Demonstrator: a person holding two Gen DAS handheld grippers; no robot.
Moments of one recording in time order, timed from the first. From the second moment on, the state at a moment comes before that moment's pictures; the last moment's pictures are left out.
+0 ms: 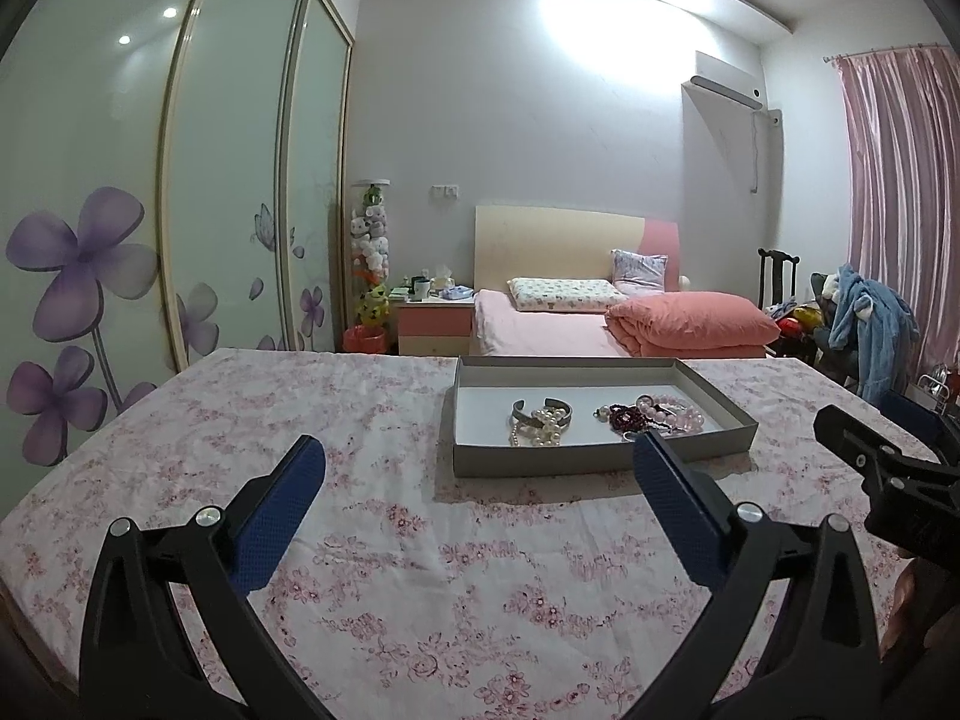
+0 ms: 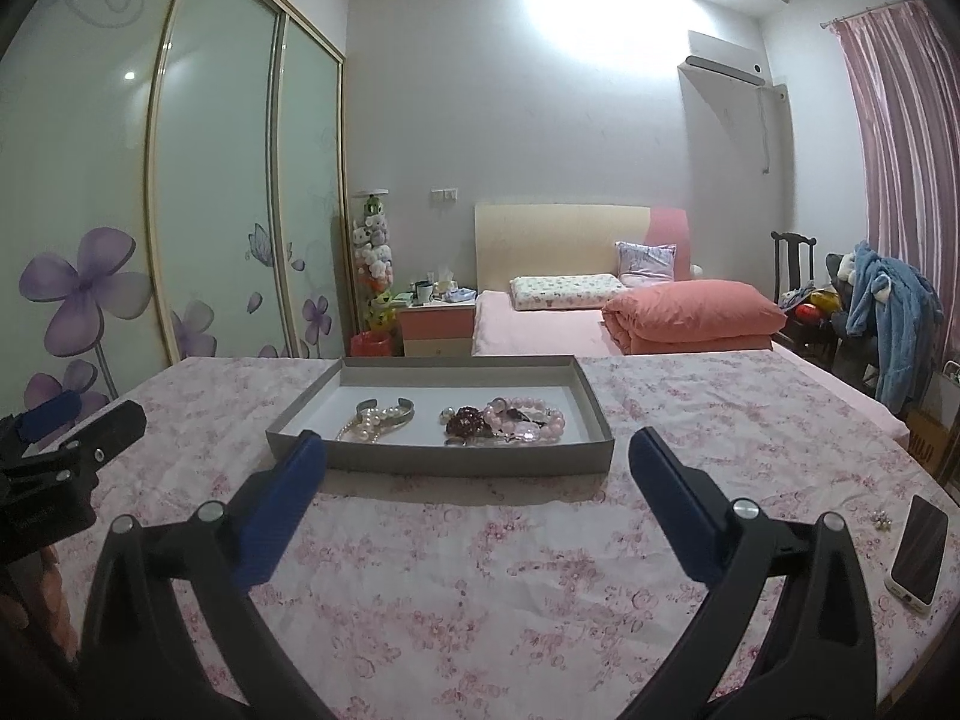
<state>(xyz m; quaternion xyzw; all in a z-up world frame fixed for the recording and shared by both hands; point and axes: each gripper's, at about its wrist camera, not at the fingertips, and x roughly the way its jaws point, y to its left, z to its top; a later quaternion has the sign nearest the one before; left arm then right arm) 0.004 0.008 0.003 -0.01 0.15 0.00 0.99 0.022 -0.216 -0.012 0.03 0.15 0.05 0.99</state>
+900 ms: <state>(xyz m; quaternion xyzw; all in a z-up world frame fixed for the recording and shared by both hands) 0.009 0.005 0.002 -0.01 0.15 0.00 0.99 0.026 -0.216 -0.017 0.03 0.16 0.04 0.99</state>
